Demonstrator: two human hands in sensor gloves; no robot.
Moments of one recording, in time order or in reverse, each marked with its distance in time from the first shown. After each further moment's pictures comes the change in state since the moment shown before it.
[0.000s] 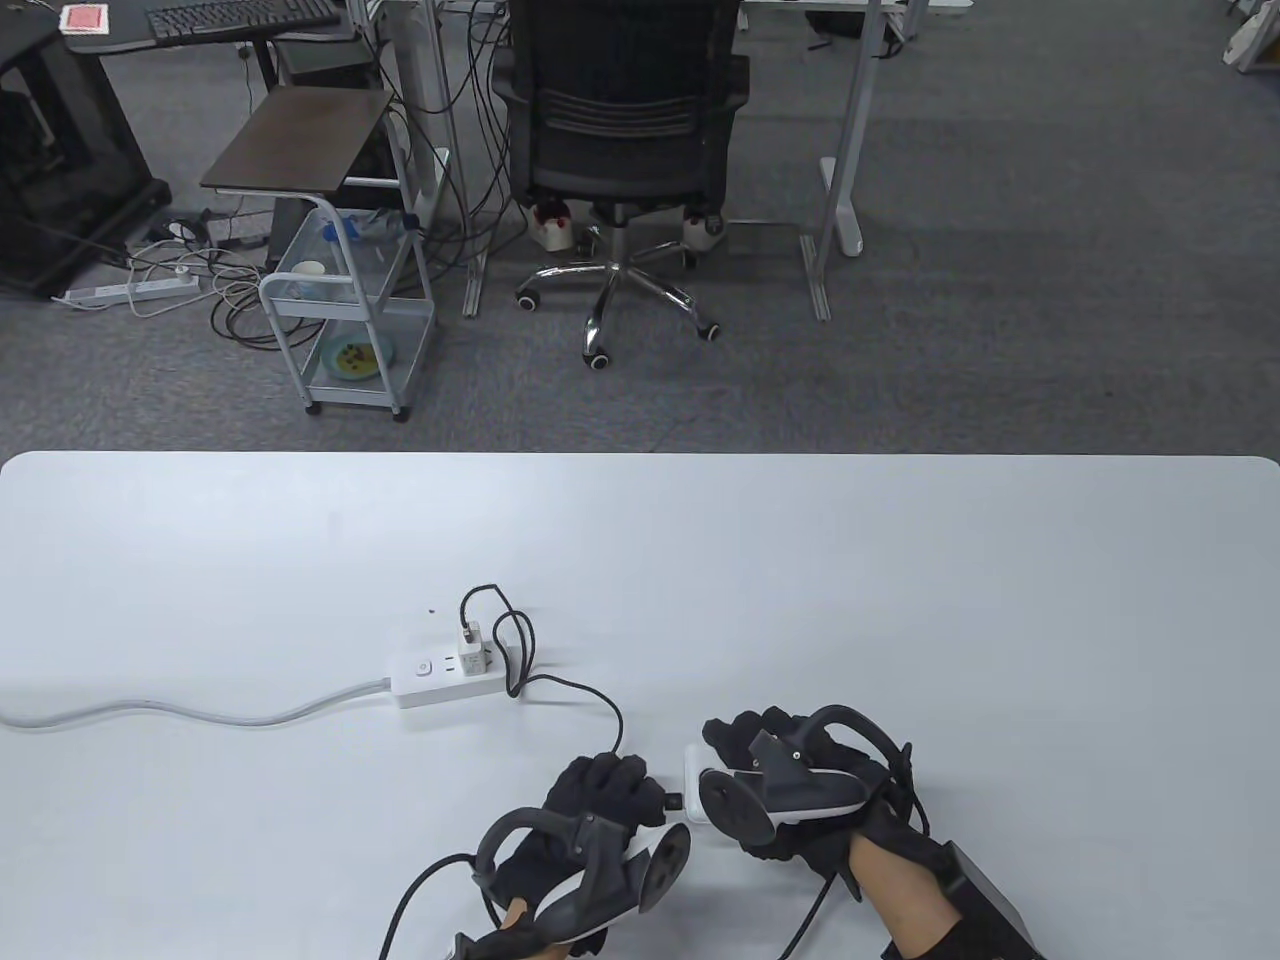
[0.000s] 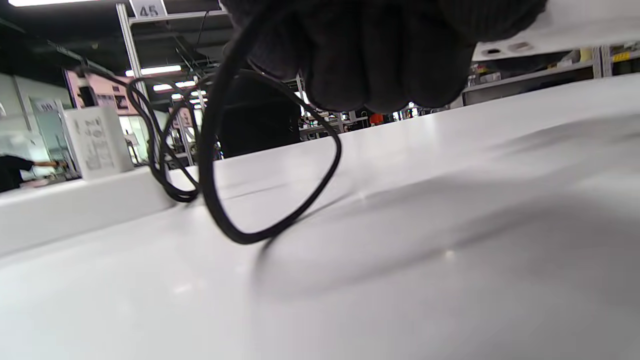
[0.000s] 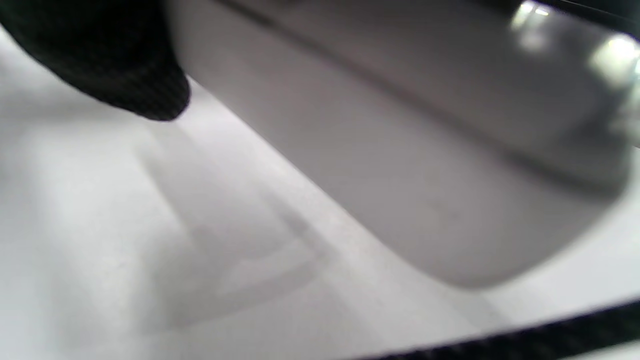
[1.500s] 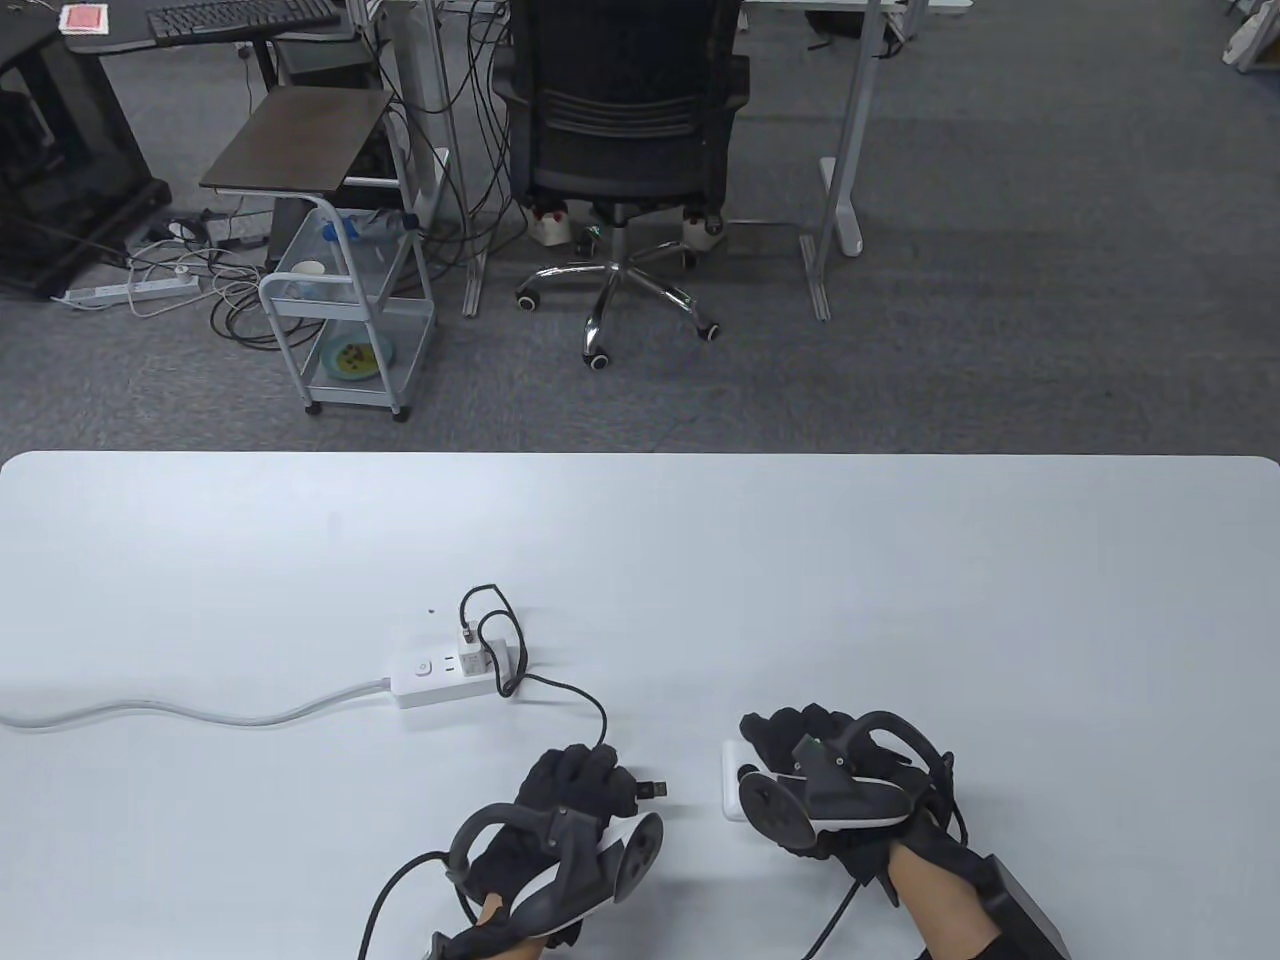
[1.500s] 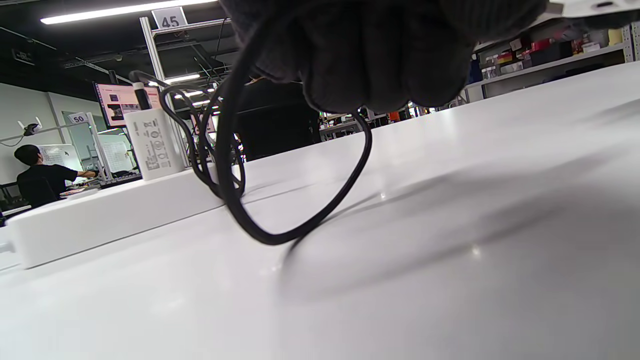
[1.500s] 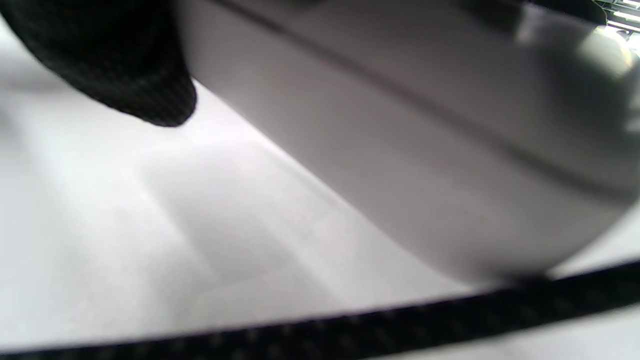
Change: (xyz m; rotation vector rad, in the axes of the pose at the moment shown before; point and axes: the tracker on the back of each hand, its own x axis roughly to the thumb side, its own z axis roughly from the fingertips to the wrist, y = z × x) left_hand -0.019 -0.008 0.000 0.002 0.047 -0.099; right_hand -0.019 0.008 0.022 -0.032 0.072 0.013
